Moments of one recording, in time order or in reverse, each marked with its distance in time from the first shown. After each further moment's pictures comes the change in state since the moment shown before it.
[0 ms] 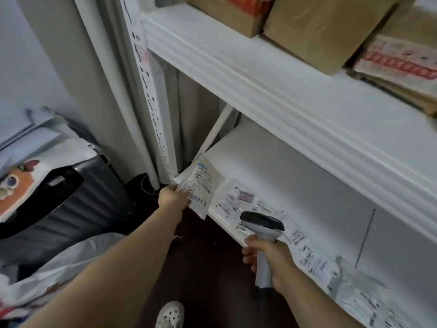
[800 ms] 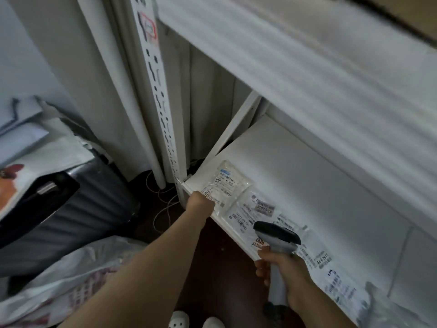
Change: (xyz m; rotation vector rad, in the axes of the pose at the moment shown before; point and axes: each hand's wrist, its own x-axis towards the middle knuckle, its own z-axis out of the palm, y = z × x) left_hand 0.052 0.005 0.052 0.213 -0.129 -0.077; right_hand 0.075 -0.007 0.028 -0.026 0.045 0.093
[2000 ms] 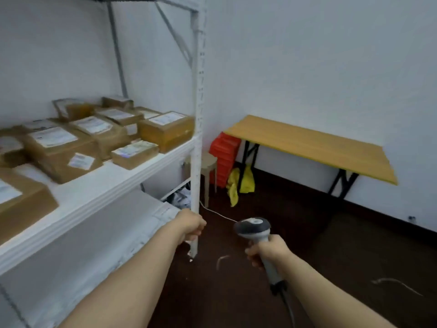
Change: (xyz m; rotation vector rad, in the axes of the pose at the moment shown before) left_hand -0.828 -0.236 0.306 1.214 -1.412 0.854; right_hand -0.544 0.445 -0.466 0.840 1.082 -0.051
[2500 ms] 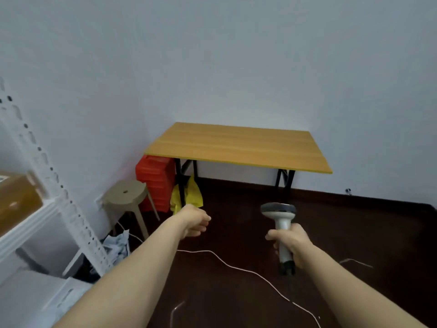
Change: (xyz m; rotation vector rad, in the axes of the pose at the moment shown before) left_hand 0.196 0.233 0.256 0.217 -0.272 0.116; right_hand 0.176 -0.006 -0.303 0.314 0.475 0.095
